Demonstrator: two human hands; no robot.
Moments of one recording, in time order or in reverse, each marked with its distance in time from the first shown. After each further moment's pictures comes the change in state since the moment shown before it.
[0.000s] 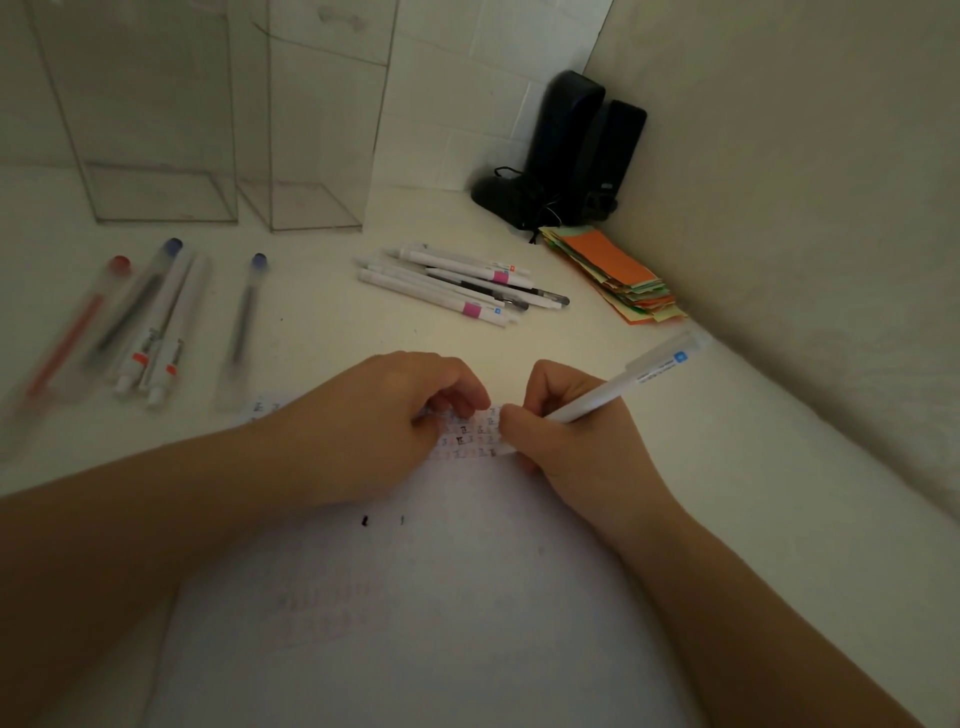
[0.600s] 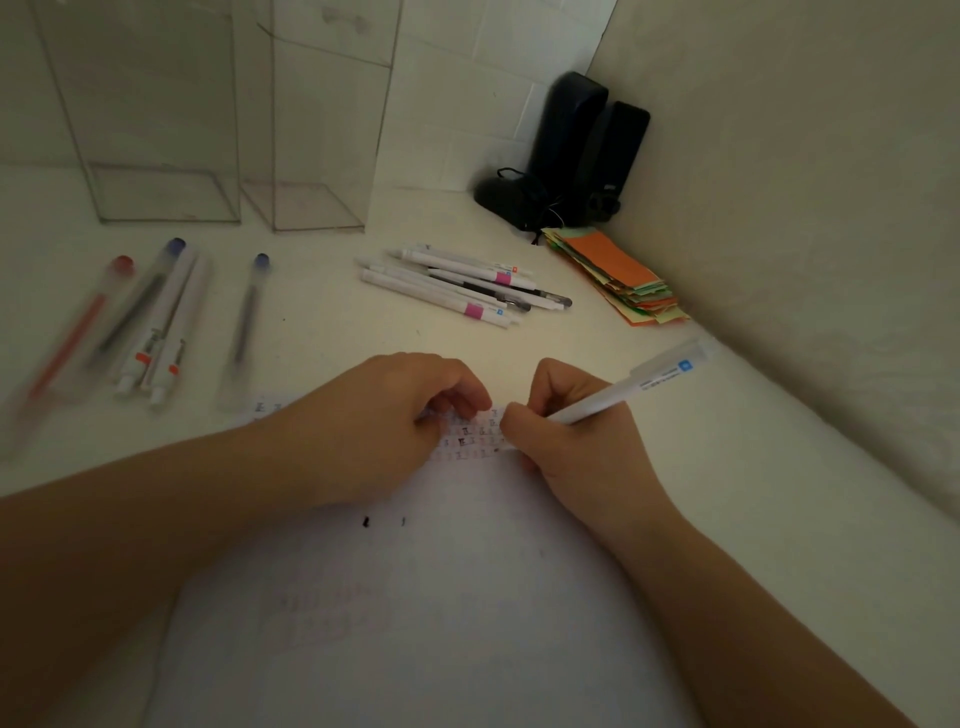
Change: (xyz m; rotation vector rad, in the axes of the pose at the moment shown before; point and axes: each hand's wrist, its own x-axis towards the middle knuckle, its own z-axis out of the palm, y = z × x) left_hand 0.001 -0.003 0.001 0.002 0.014 0.008; right_hand 0.000 0.001 0.003 0.008 0.040 -0.019
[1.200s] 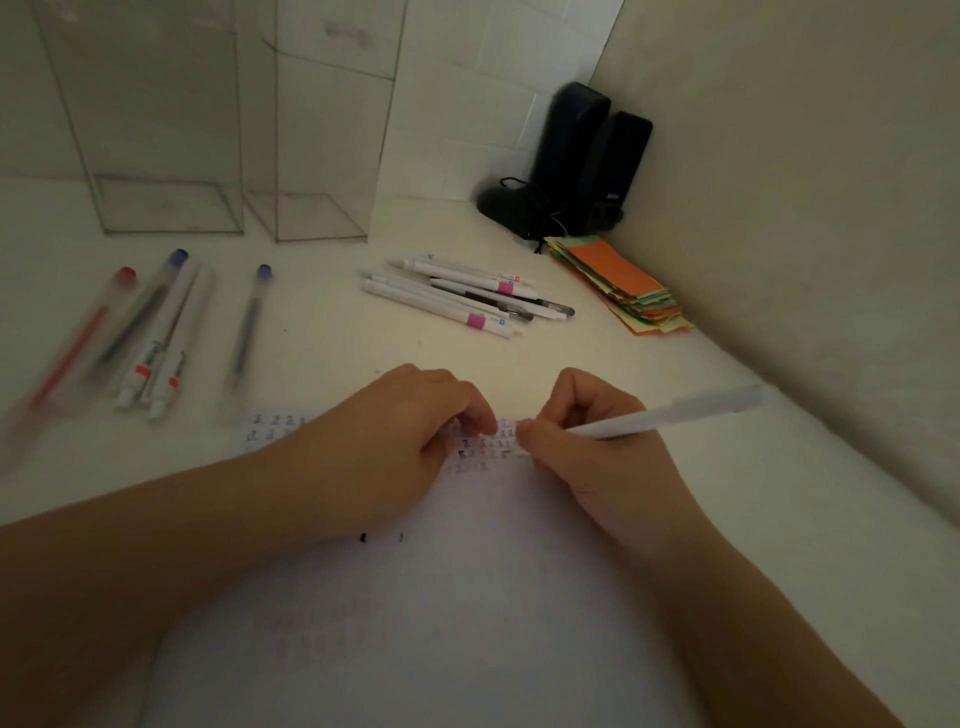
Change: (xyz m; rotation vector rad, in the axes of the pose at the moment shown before) left_hand -0.002 0.000 0.005 0.099 0.013 0.069; right_hand -0.003 -0.006 -0.013 0.059 -0.045 0.033
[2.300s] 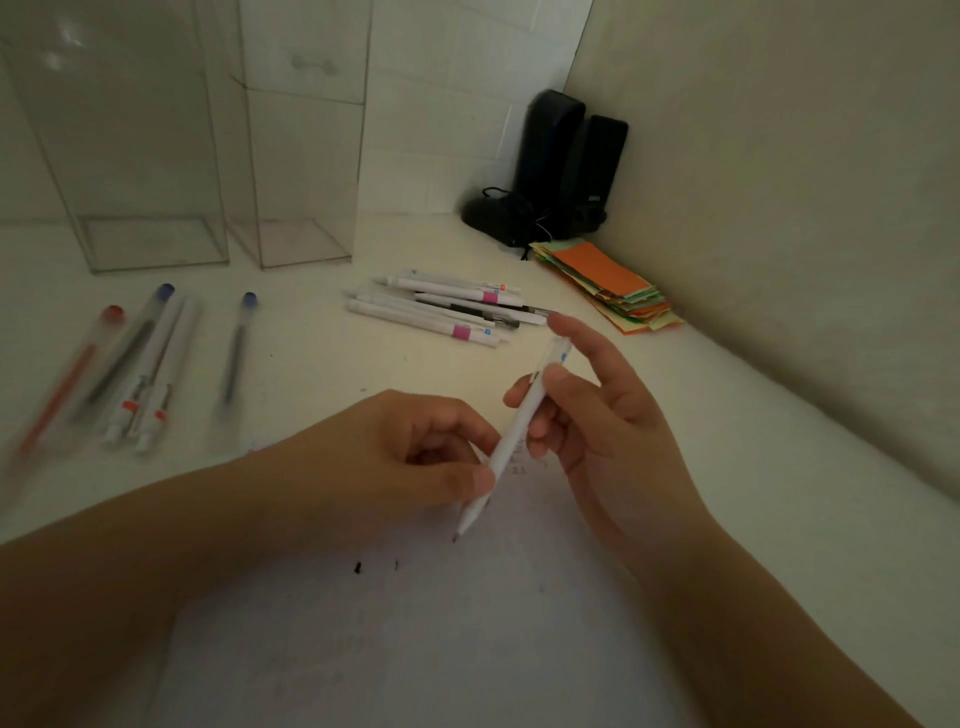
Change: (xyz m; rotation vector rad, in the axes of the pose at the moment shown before) left_hand 0.001 0.020 -0.015 -0.541 -0.245 -0.220; right_hand 0.003 -0.004 -0.005 0.551 -0.028 -0.021
